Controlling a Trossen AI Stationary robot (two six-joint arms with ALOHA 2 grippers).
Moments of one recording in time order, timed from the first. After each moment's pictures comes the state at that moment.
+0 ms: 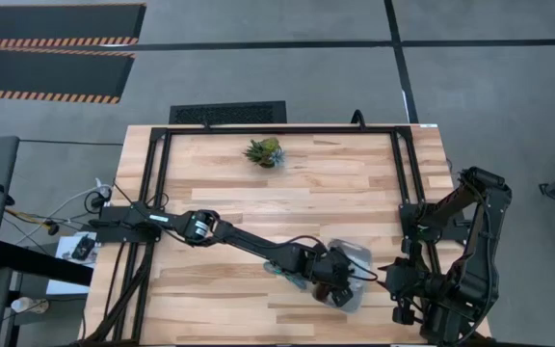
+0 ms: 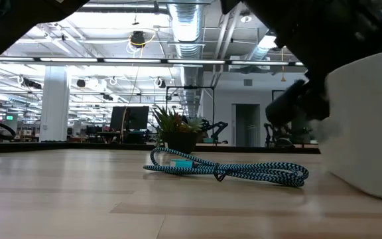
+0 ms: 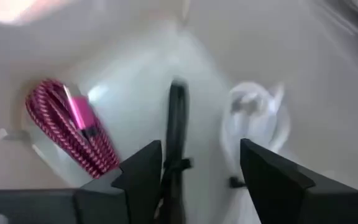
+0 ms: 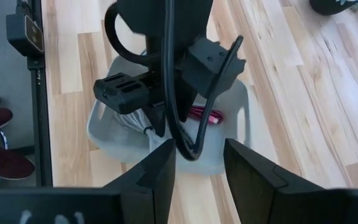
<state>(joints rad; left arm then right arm) -0.32 2.62 2.35 -0.54 -0.18 -0.78 1.11 1.57 1.56 -1.51 0.67 1.26</state>
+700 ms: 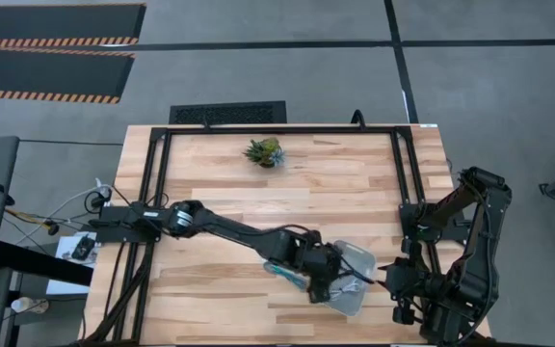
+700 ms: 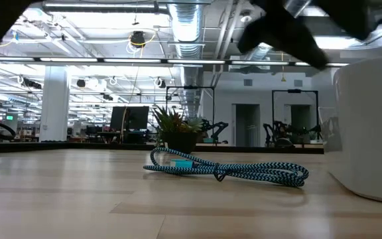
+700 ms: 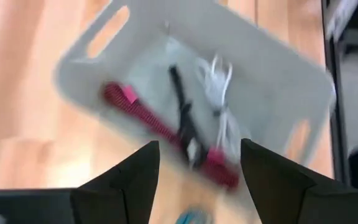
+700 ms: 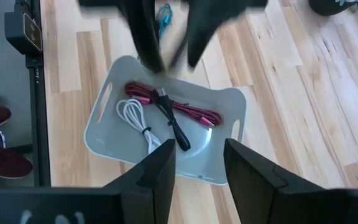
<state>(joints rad) -0.32 2.43 2.35 -0.87 -0.12 -0.43 1.11 1.57 1.56 -1.51 0.66 1.25</state>
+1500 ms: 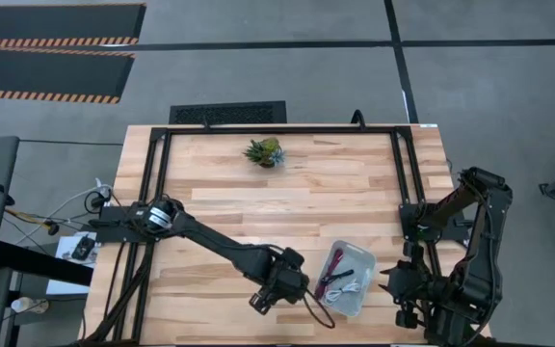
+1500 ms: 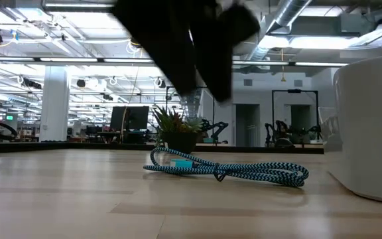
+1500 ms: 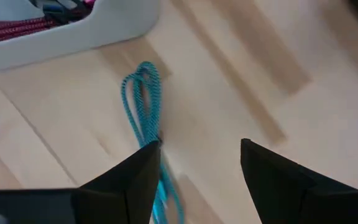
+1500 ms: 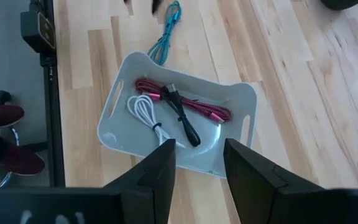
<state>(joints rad) -0.41 2.21 1.92 -0.95 -0.01 0.24 1.12 1.57 1.56 -1.49 0.66 1.27</state>
